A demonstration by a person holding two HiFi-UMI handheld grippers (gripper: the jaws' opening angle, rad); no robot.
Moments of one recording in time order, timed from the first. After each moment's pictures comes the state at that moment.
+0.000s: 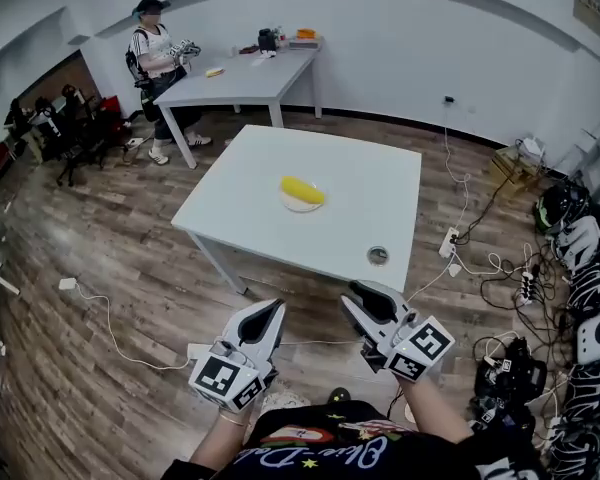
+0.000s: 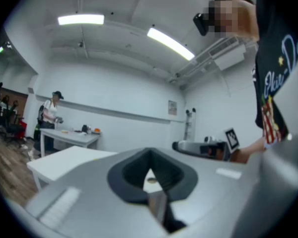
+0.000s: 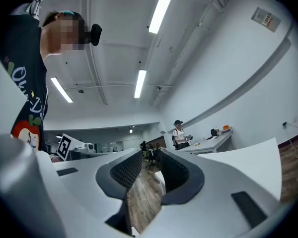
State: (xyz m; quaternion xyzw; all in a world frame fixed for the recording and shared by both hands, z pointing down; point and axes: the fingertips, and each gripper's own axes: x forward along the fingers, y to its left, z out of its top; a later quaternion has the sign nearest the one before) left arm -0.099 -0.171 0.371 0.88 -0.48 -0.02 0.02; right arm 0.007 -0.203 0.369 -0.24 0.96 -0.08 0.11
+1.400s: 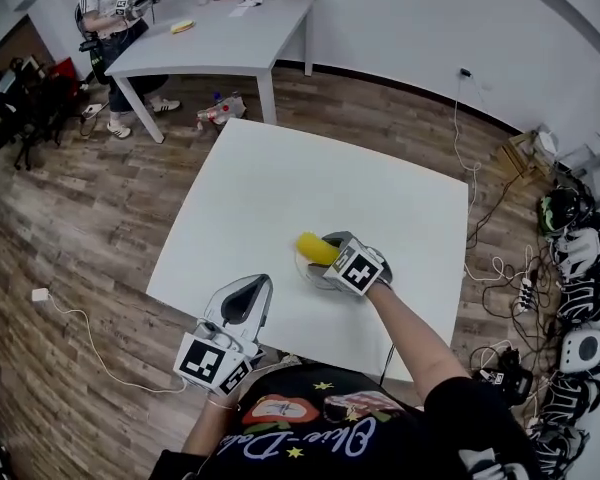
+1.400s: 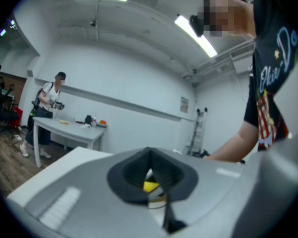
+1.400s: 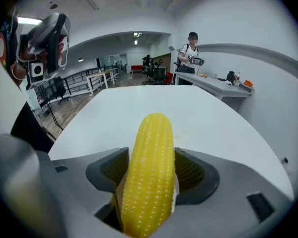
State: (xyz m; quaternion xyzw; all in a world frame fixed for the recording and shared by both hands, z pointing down) left arm -0.269 -0.559 0.405 0.88 -0.46 -0.01 0.08; right arm -0.194 -0.662 0.621 -0.16 0.89 -0.07 -0.42
